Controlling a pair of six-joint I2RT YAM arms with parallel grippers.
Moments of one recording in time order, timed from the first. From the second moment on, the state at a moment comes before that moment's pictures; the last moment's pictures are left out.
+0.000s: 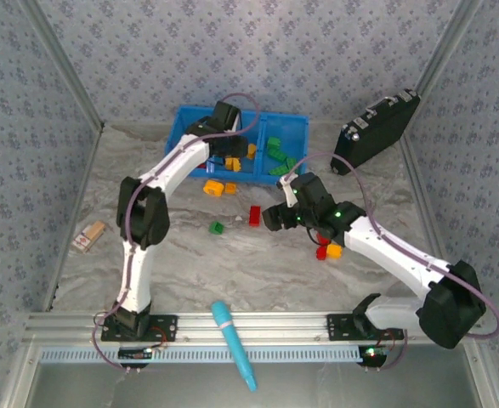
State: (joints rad) left arm -0.51 2.12 1.97 -0.75 -0.05 -0.37; right arm 0.67 1.25 0.94 -0.46 -0.03 0.22
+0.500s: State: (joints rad) left arm -0.52 1.75 1.43 -0.71 -0.11 -0.28; right arm 0.66 1.36 1.02 -0.46 -0.07 0.17
